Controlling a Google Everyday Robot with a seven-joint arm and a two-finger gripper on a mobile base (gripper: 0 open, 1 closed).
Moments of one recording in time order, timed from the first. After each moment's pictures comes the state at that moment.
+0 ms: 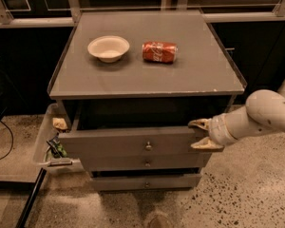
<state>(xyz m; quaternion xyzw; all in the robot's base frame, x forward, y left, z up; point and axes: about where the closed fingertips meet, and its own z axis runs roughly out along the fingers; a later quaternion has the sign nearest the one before) 0.541 -0.217 0.641 -0.71 0.64 0.08 0.29</state>
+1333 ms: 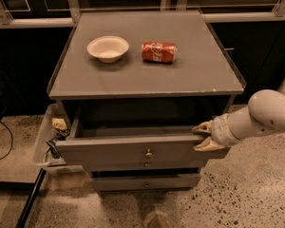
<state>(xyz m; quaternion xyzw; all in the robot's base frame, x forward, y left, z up) 0.535 -0.220 0.646 -0.71 0.64 0.08 0.29</state>
